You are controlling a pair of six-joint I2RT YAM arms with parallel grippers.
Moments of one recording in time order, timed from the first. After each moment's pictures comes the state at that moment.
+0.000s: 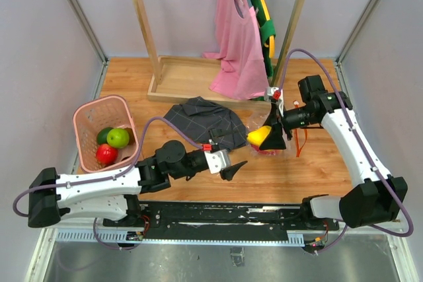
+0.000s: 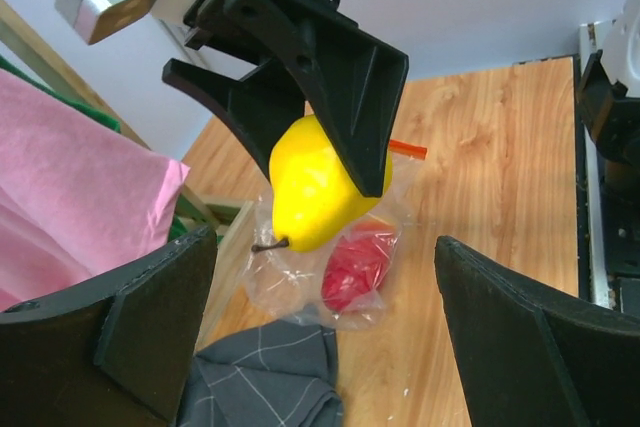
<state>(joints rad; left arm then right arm) -1.22 1.02 0.66 0.45 0.00 0.42 0.18 1.30 1.26 -1.24 -1.06 -0.88</state>
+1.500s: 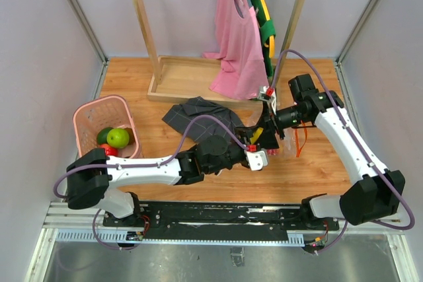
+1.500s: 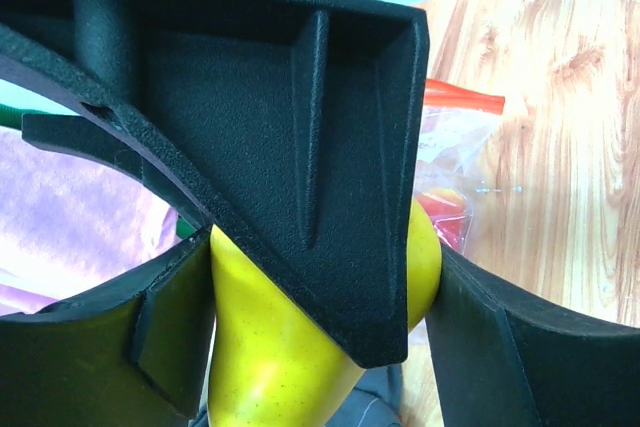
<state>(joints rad) -1.24 1.44 0.87 0.51 -0.15 0.63 0.28 1.33 1.26 -1.15 -1.13 -0.71</state>
